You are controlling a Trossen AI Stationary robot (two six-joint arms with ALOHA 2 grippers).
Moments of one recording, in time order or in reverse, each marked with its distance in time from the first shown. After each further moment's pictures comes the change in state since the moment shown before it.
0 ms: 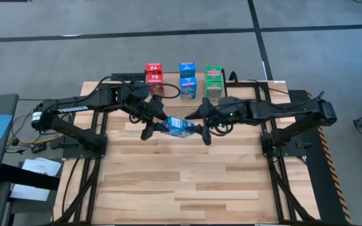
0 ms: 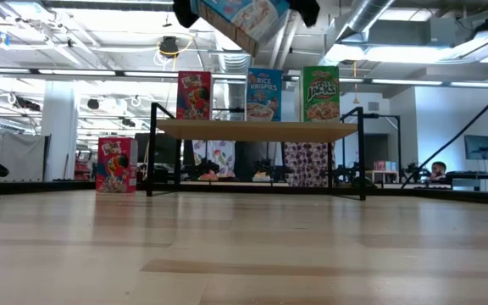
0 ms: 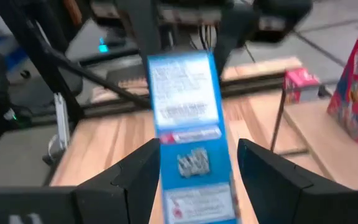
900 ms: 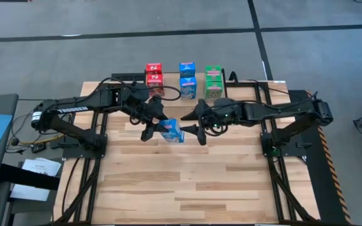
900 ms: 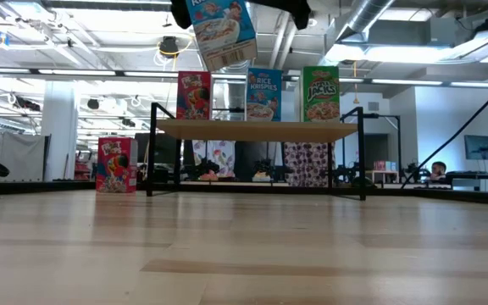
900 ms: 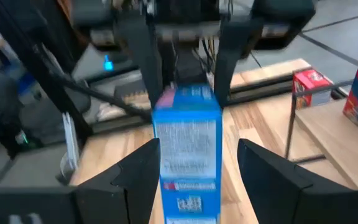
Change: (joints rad) left arm -0.013 0.000 0.000 -0.023 -0.045 0.011; right arm -0.004 0.042 -0.001 0.122 -0.013 0.090
